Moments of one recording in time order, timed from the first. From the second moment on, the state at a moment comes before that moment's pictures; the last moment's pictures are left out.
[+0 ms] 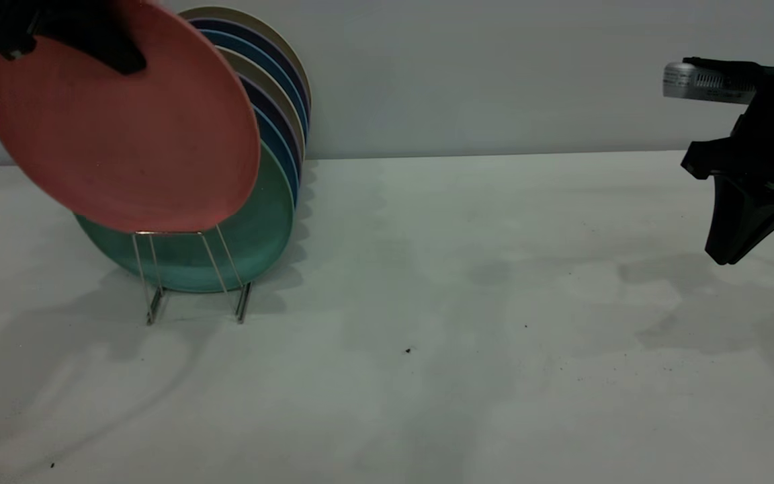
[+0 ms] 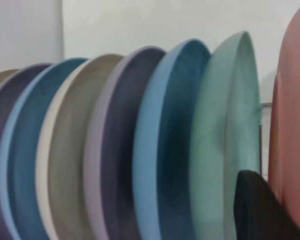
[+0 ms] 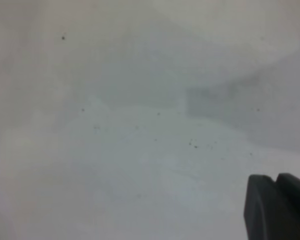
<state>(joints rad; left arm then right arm) -0.07 1.89 -1.51 -0.43 0.78 1.76 0.02 2.13 -1.40 0.30 0.87 -0.39</state>
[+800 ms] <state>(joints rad) -0.07 1.94 -1.50 -0.41 0.80 1.67 0.02 2.13 -1.40 0.30 0.87 -0.39</state>
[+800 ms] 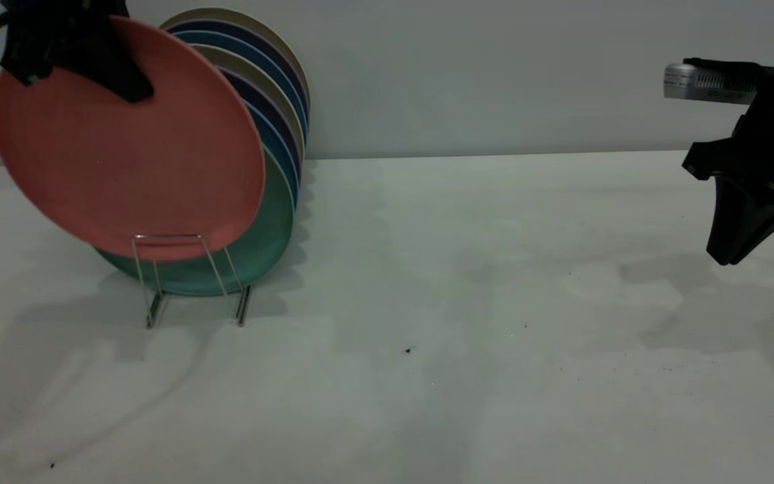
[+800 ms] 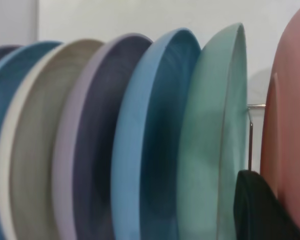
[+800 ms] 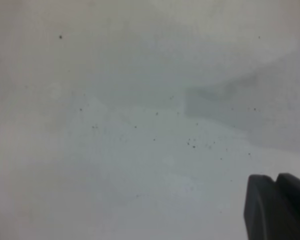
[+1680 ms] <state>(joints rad) -0.07 1.96 -1.51 -0.31 0.91 1.54 0.02 2.13 -1.40 0.30 0.87 -0.39</state>
